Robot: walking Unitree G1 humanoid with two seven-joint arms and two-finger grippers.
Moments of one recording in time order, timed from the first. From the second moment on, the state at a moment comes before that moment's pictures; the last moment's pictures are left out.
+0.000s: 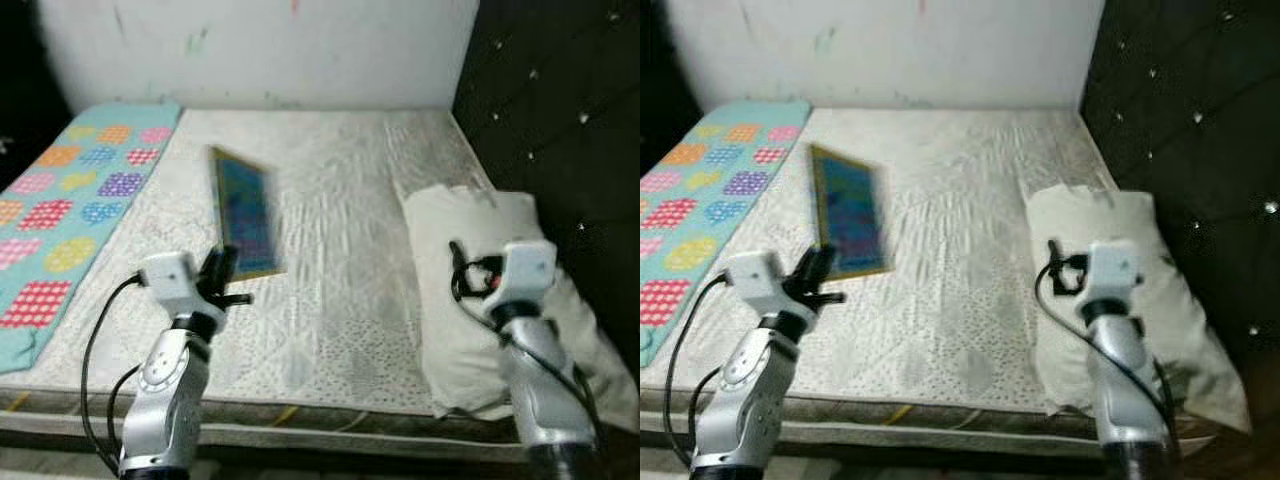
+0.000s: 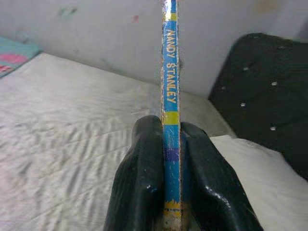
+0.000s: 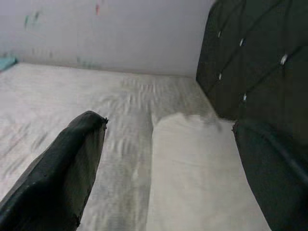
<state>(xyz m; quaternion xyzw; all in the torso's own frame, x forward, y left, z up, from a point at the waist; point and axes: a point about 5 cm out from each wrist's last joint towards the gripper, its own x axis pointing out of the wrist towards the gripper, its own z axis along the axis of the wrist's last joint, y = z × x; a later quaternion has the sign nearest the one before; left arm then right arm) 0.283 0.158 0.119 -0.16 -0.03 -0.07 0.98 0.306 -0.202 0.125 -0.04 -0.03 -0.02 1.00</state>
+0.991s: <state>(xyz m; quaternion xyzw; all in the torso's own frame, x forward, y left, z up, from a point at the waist) 0.282 0.169 0.117 -0.16 -0.03 -0.04 0.99 0.304 -0.197 0.120 -0.02 -0.02 -0.02 1.00</state>
